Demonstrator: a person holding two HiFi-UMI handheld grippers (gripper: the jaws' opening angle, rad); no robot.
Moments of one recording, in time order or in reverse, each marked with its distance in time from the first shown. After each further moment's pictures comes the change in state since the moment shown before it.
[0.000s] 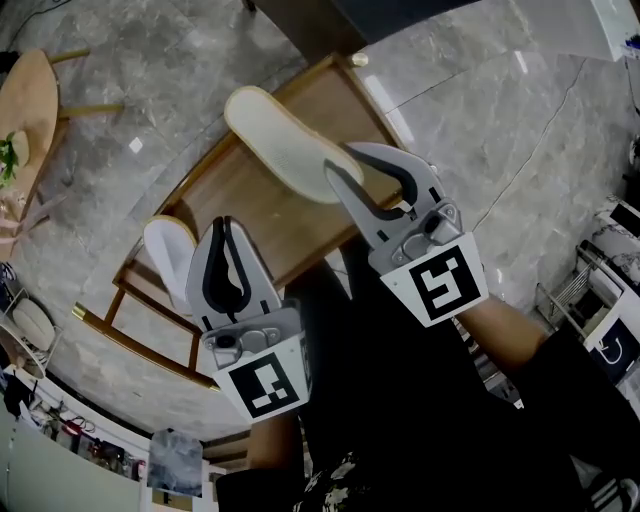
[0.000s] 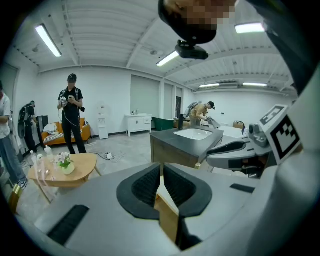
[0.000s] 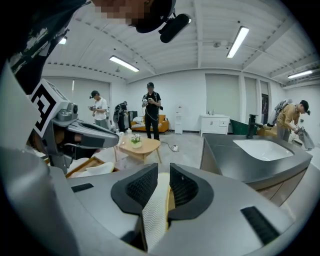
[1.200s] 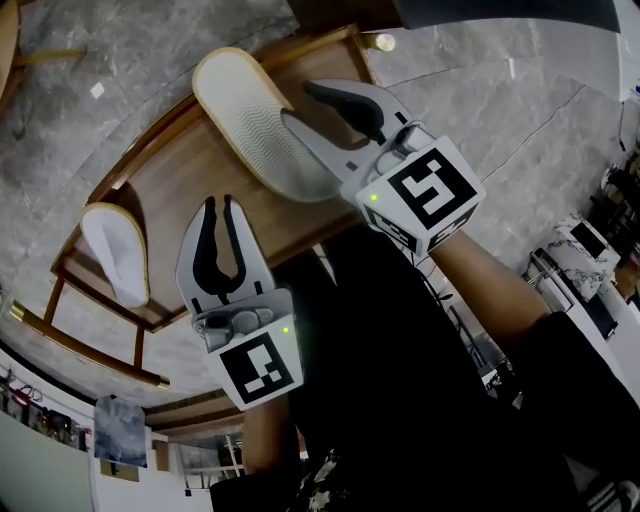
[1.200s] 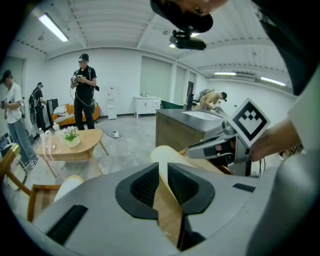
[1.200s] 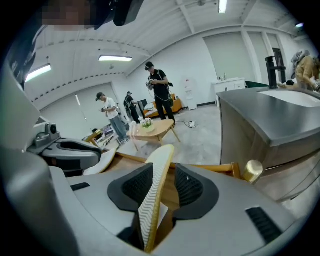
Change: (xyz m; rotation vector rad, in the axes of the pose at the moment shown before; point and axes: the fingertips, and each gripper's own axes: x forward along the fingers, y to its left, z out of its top) left arm 0.033 -0.019 -0.089 -0.120 0.200 0.079; right arm 0.089 -0.018 -0.080 0.195 0.202 0.267
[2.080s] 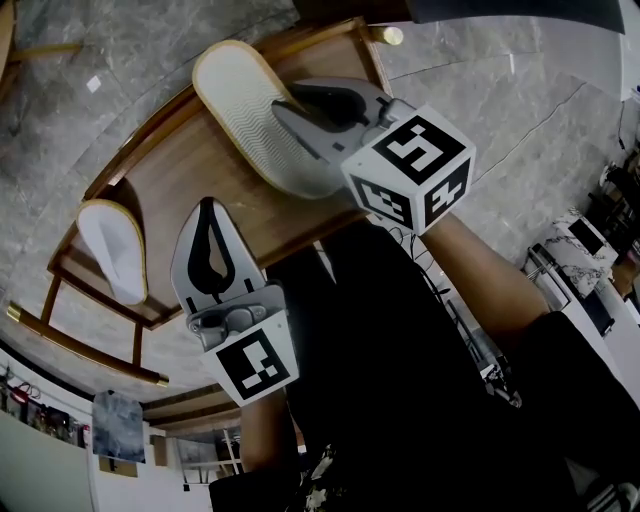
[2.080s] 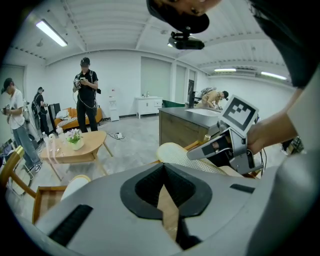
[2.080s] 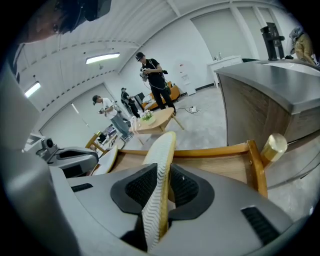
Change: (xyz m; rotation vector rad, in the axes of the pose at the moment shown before) left arm -0.003 0.013 -0.009 0.033 -0.002 0.045; right arm 0.022 0.004 -0.023 0.152 0.135 0.068
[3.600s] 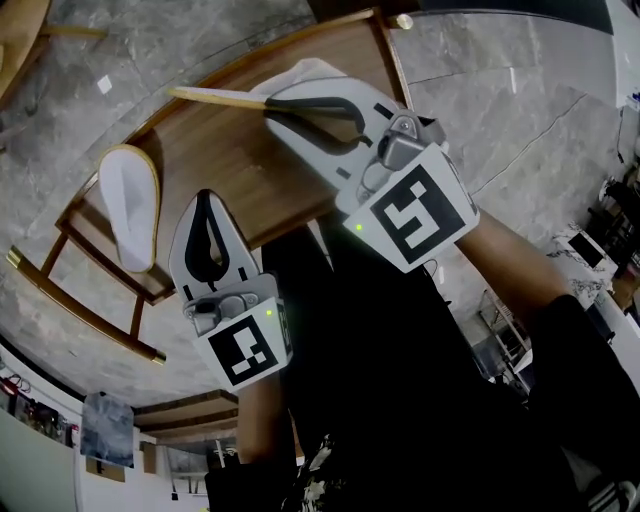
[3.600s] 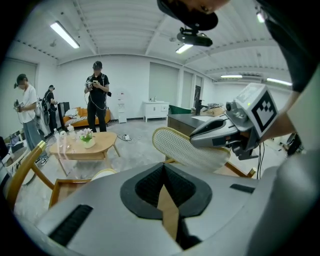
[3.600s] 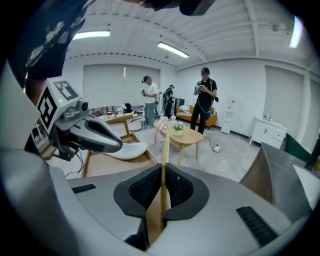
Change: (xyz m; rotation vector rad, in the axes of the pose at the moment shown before) left arm -0.054 0.034 -0.002 -0.072 -0.084 0.044; right arm -0.029 0.112 0.043 -0.707 -0.101 0.067
